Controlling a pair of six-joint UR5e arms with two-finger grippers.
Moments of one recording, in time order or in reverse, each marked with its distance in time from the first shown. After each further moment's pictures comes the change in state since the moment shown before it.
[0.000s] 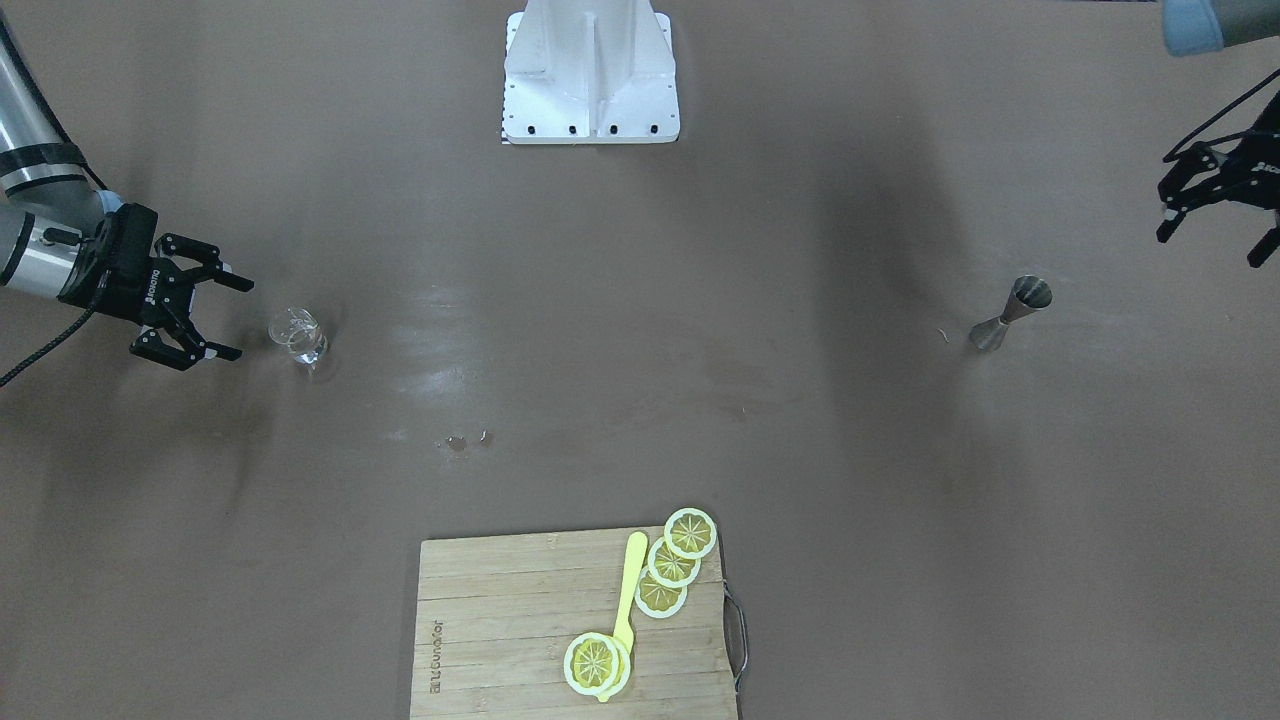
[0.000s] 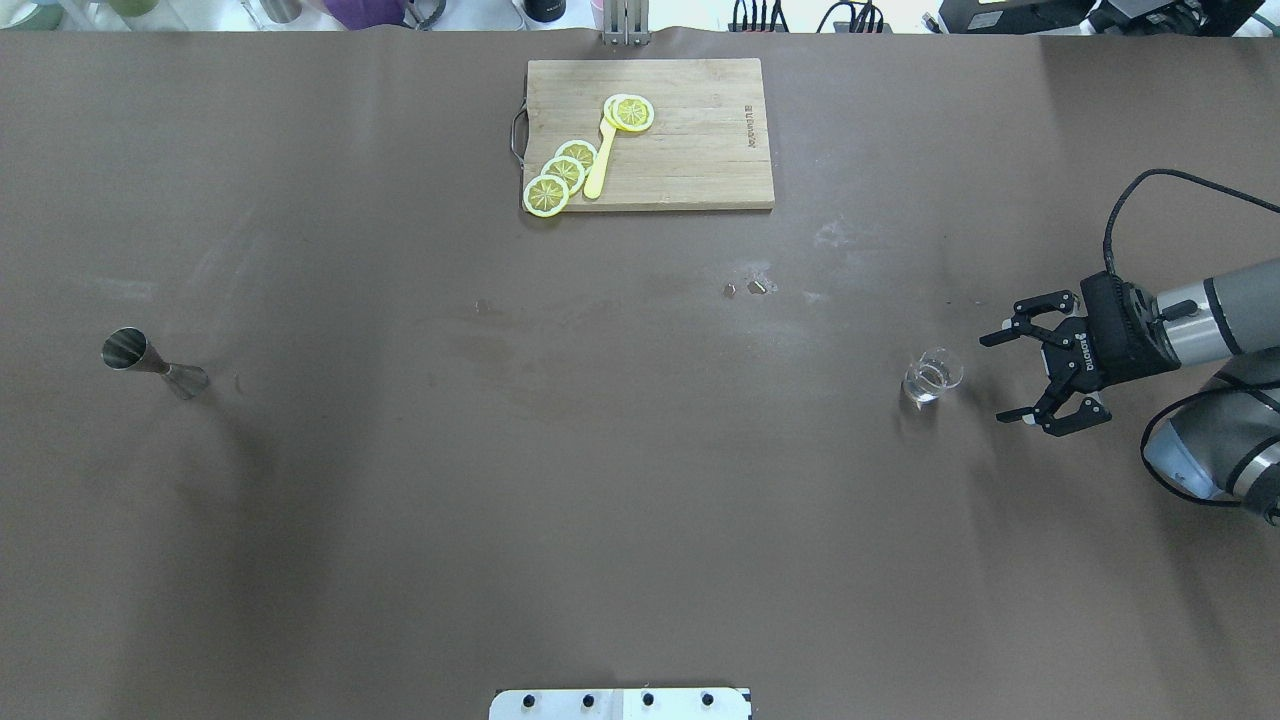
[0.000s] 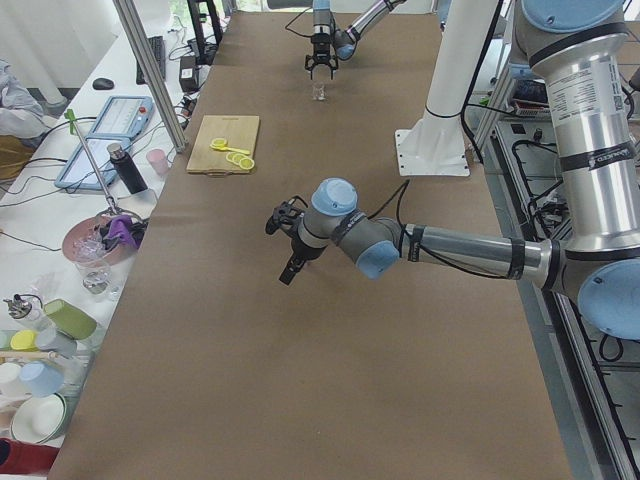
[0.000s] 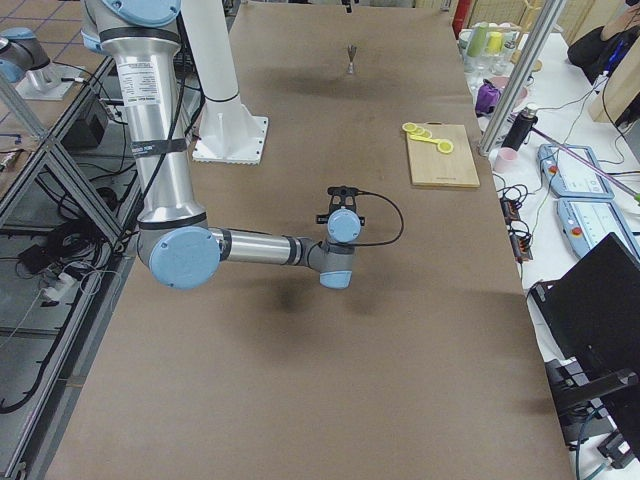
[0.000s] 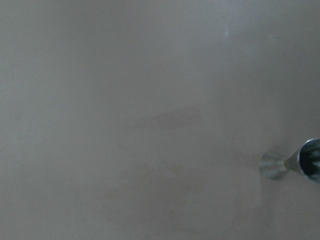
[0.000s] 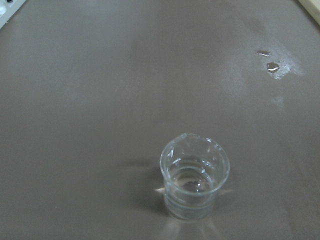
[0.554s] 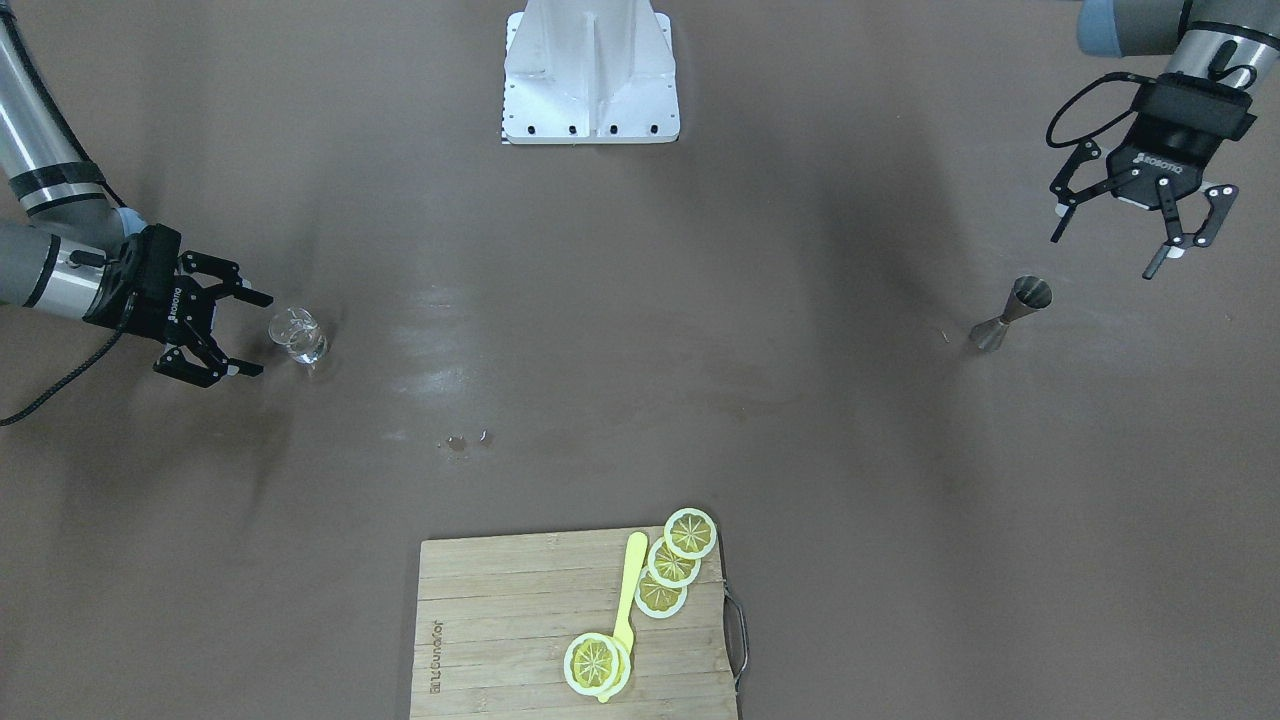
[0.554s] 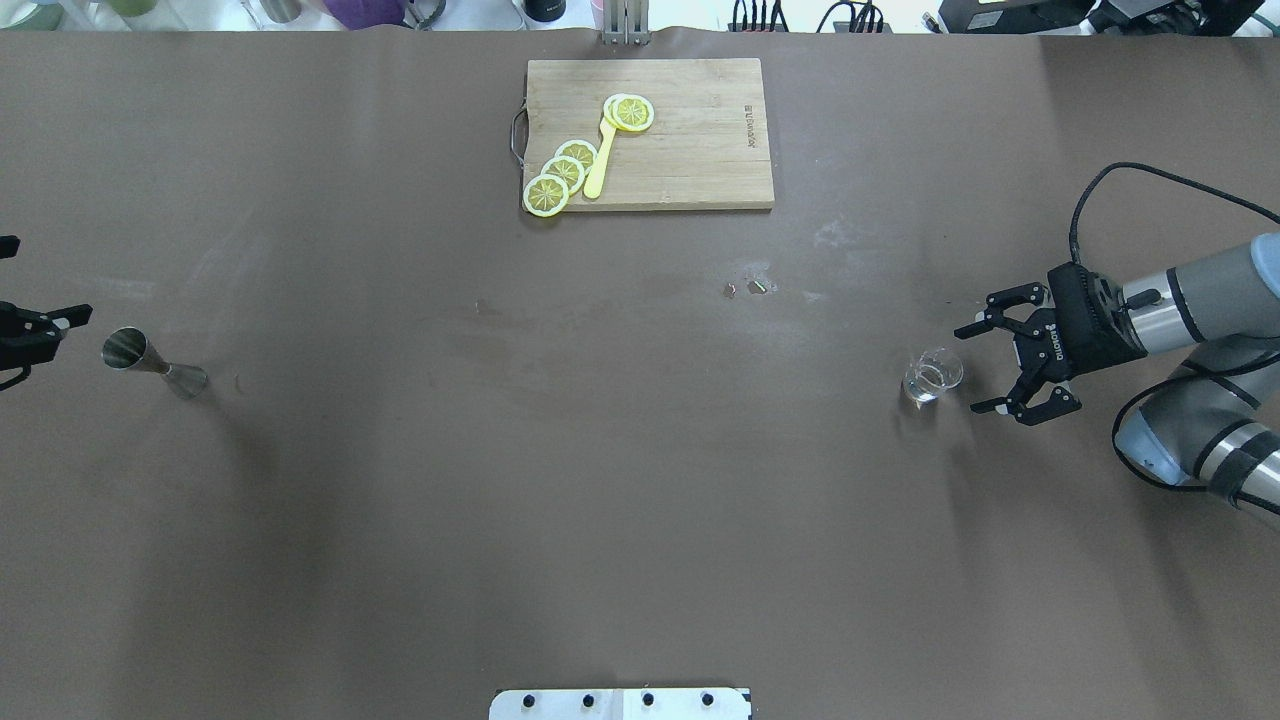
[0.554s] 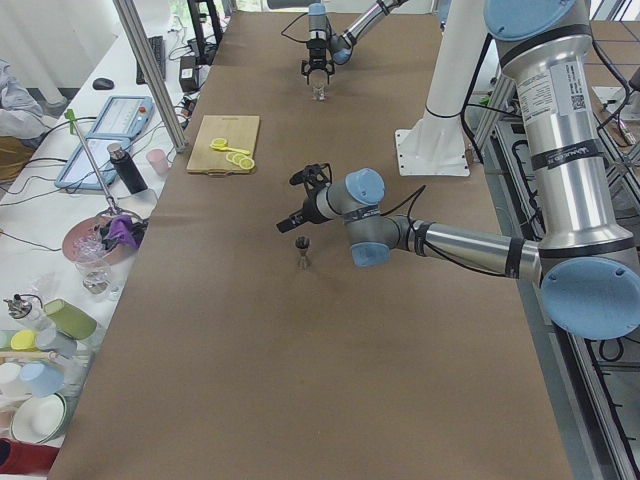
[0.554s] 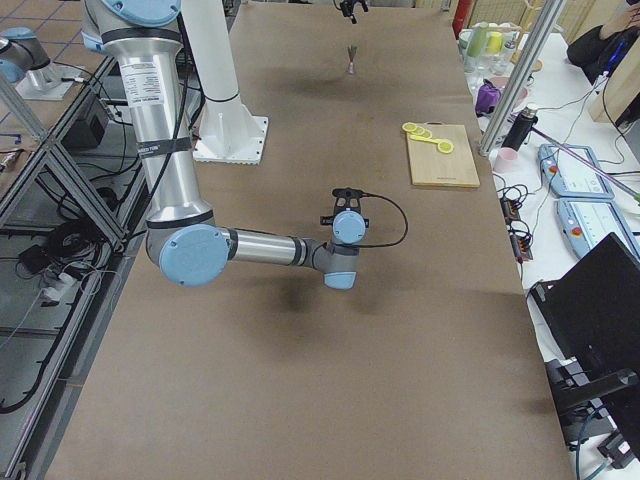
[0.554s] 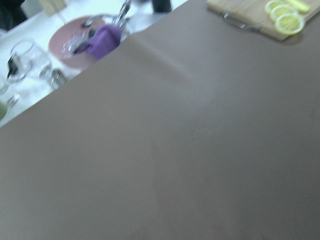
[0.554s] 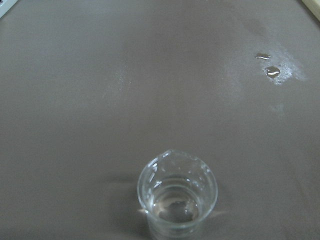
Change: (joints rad) left arm 0.255 0.011 -0.012 -0.420 0.301 -0.012; right arm -0.017 0.061 -0.050 -0.003 -0.001 0.001
